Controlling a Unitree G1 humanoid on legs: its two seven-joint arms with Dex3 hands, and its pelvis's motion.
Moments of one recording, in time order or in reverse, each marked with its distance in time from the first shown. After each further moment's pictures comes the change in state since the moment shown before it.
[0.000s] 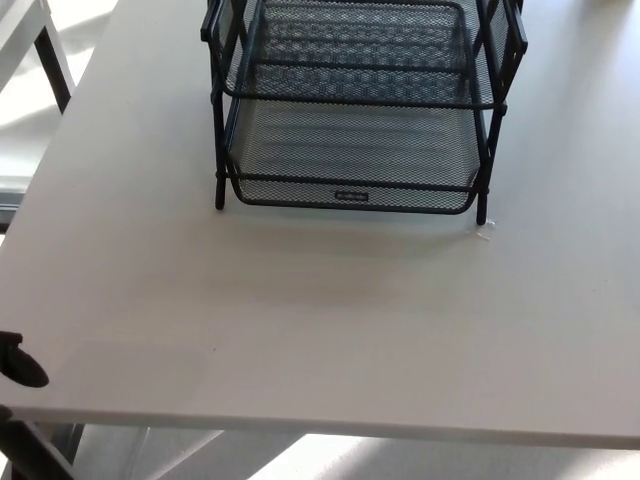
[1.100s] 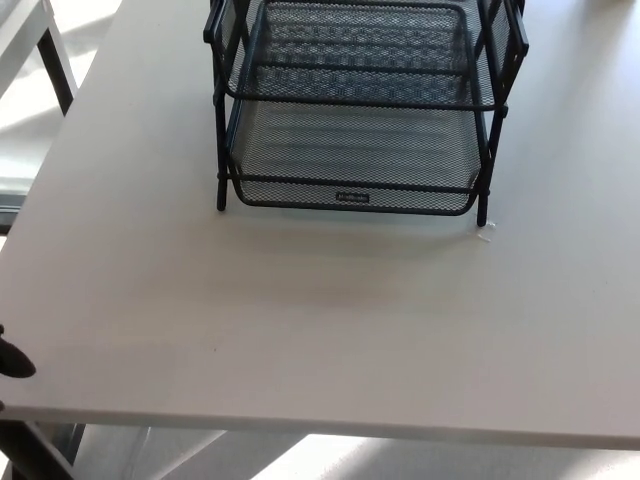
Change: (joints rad) left_arm -0.003 -0.019 -0.007 -0.005 -0.038 0.108 0.007; right_arm 0.090 0.213 0.177 0.712 0.090 -0.045 0.093
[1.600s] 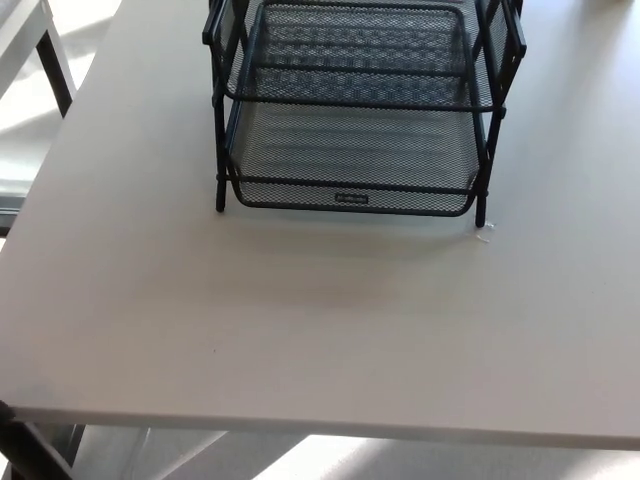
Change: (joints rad) left_arm -0.006 -0.146 0.004 0.127 -0.062 0.193 0.001; right_arm -0.042 0.145 0.093 0.061 0.017 0.023 0.114
